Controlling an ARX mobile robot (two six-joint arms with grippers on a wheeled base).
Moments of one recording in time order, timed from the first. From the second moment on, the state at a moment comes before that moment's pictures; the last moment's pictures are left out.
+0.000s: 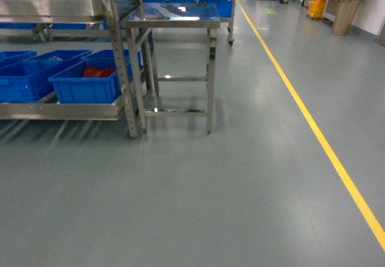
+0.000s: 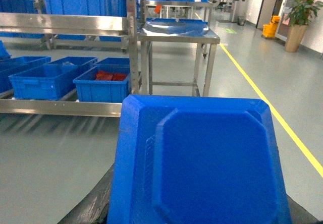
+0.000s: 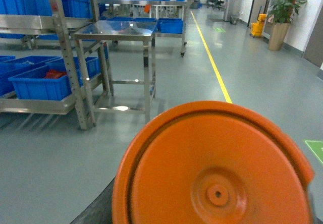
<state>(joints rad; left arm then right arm) 0.00 0.01 0.01 -0.01 0.00 0.00 0.00 0.00 0.01 -0.01 0.00 0.00</state>
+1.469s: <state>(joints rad) 0.00 0.01 0.01 -0.01 0.00 0.00 0.00 0.00 0.01 -0.01 0.00 0.00</state>
